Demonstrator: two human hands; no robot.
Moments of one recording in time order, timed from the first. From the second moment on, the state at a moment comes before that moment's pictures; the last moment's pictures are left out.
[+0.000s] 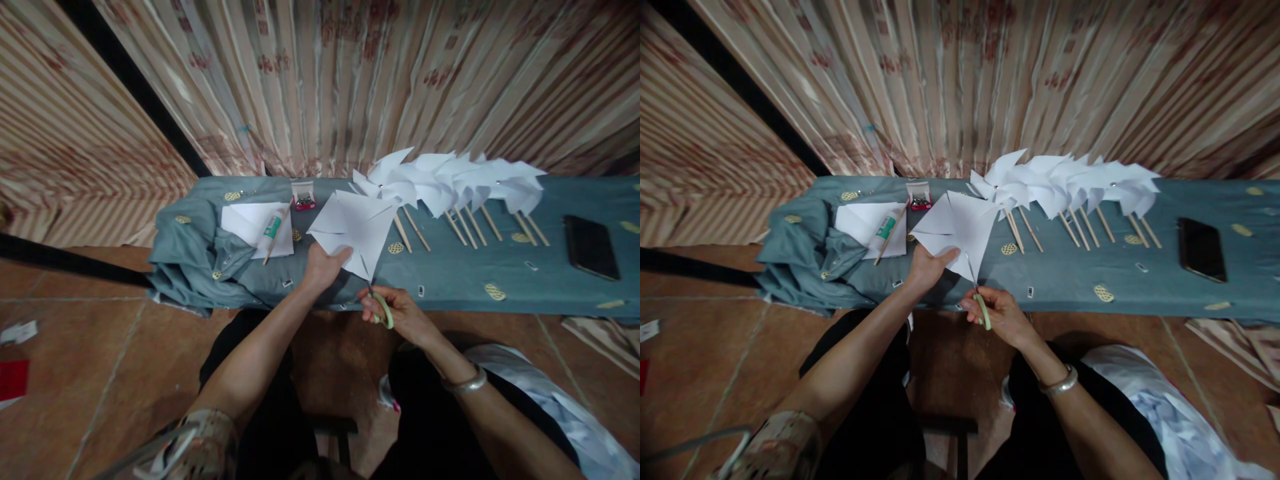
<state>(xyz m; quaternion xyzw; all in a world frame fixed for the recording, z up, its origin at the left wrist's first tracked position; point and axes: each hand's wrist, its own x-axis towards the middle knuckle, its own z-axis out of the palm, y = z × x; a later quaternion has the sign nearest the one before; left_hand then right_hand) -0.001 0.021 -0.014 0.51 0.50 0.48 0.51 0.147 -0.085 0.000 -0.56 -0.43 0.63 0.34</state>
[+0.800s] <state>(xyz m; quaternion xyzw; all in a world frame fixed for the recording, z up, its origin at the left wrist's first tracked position) 0.000 0.019 -0.019 0.53 0.50 0.45 0.51 0.144 -0.087 -0.008 -0.56 -0.43 0.62 0.35</state>
